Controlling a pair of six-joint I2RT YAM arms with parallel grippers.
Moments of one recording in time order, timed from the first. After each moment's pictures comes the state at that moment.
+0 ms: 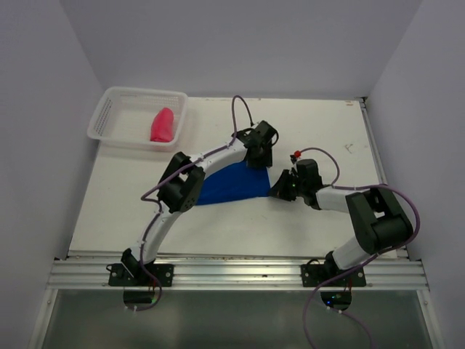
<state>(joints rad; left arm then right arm) -0.77 2.39 2.01 -0.63 -0.11 -0.72 0.31 1.56 0.55 0.24 -0.35 0.67</state>
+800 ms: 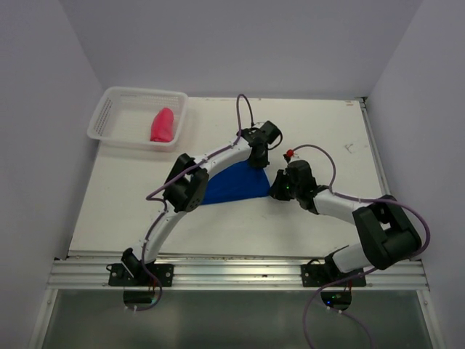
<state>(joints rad) -0.78 2.47 2.17 -0.81 -0.22 -0.72 0.45 1.45 0.56 0.13 -0.11 0.55</state>
